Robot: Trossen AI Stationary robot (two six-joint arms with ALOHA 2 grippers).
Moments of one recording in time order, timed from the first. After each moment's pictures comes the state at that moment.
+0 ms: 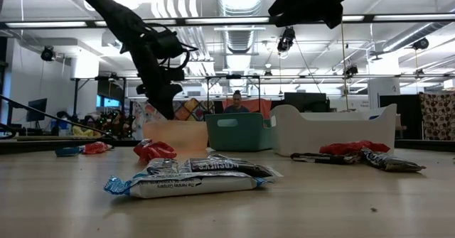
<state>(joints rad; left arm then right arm) 0.72 1.60 1.02 -0.39 -0.15 0.13 0.34 1.36 0.94 -0.16 0.62 0.42</state>
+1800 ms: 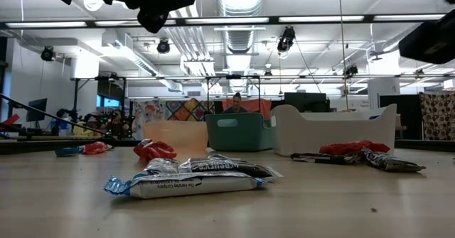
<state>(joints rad) -0.12 1.11 0.66 0.25 -0.04 -0.09 0.60 1.43 0.94 -0.76 -0.18 0.49</state>
